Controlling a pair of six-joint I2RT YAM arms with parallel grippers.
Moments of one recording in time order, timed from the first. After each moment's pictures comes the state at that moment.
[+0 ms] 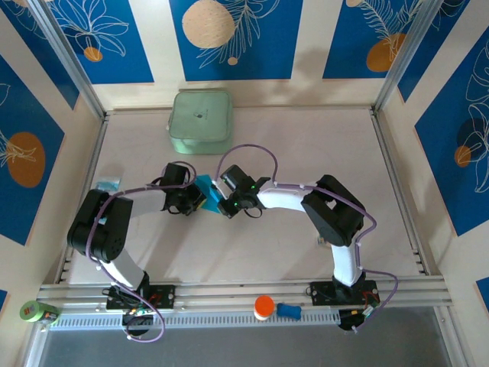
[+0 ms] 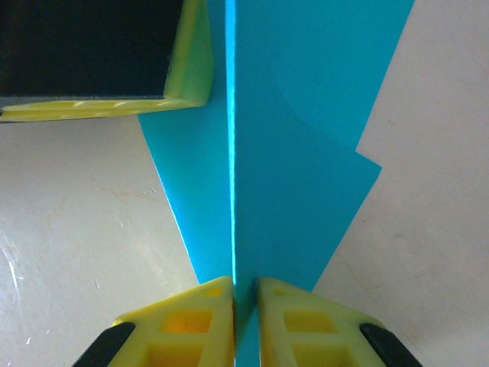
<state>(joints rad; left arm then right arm) -0.33 1.66 0.75 -0.12 0.34 -1.09 0.84 1.95 1.20 -0.25 -0.17 0.10</state>
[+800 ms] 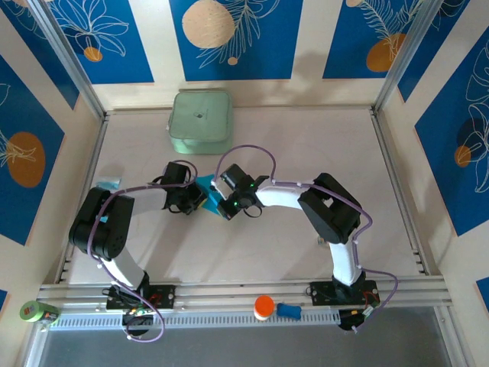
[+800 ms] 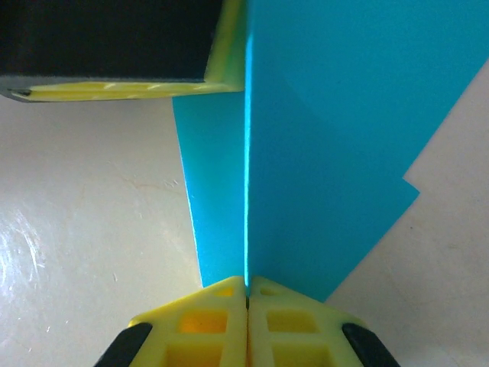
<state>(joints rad) -0.33 1.67 0.77 -0.12 0.35 -1.07 0.82 1.99 1.23 -0.28 -0.27 0.09</state>
